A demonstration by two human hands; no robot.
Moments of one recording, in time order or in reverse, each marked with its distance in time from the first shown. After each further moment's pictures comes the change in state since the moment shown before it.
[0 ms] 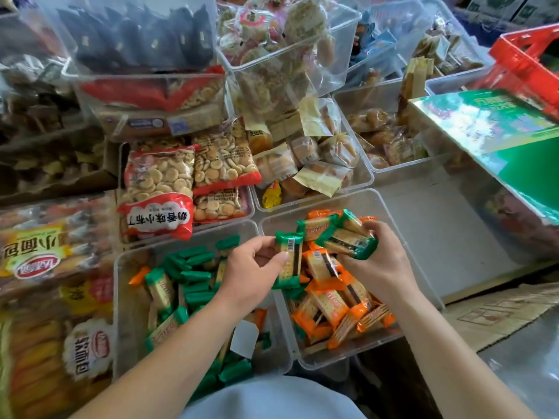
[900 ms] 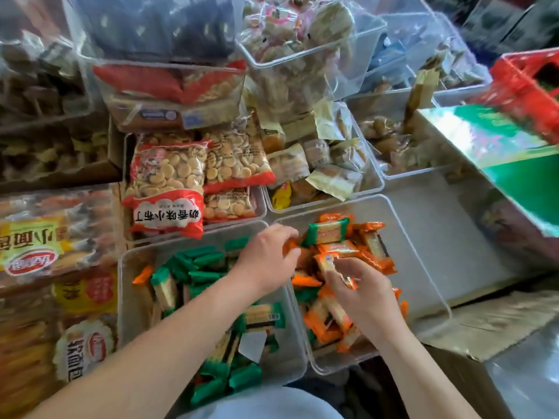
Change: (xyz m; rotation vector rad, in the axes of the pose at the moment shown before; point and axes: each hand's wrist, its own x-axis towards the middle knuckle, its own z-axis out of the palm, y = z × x) left_hand 0.039 0.000 -0.026 0.498 -0.219 0.227; right_hand -0.051 -0.028 0.050 0.005 -0.073 -0.032
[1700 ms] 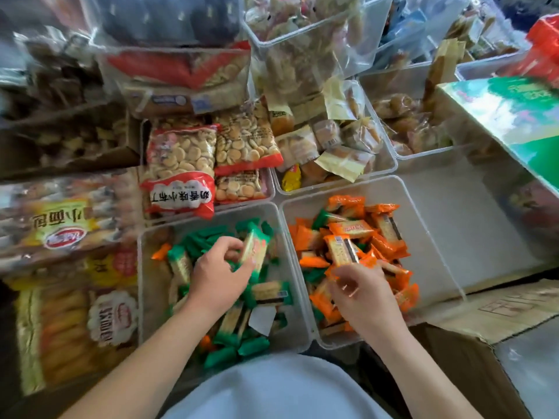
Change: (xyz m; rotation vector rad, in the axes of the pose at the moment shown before) left_hand -0.083 -0.041 -0.007 -0.126 0.298 -0.402; right_hand -0.024 0.042 0.012 -0.077 -0.055 -0.096
